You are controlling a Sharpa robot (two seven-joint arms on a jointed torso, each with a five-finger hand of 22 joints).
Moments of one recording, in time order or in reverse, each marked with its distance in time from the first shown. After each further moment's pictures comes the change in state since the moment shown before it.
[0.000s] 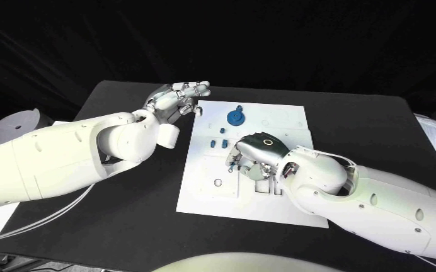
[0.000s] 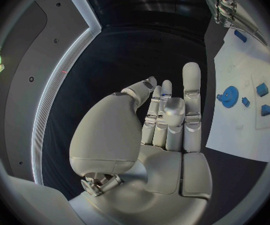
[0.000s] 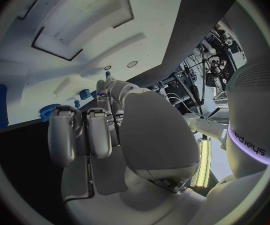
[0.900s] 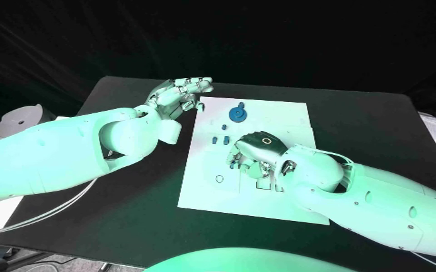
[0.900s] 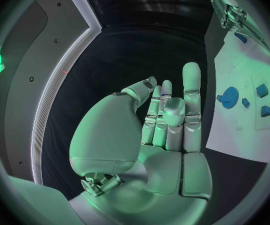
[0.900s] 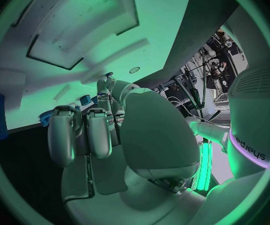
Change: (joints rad) left arm 0.000 0.000 0.000 0.000 0.000 0.004 -0.002; left_hand 0.000 0.000 -0.003 -0.003 0.000 0.000 0.000 0.000 0.000 0.000 0.000 0.000 0.000 0.000 0.000 0.000 -0.001 0.000 0.000 0.000 0.000 0.000; right arm -0.009 0.024 -0.004 -0.034 -0.019 0.015 0.002; right_hand -0.013 -0.005 0.003 -0.003 -0.001 0.000 0.001 0.003 0.002 0.005 -0.002 0.003 0.001 0.000 0.000 0.000 0.001 0.000 0.000 0.000 0.000 0.000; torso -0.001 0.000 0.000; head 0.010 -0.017
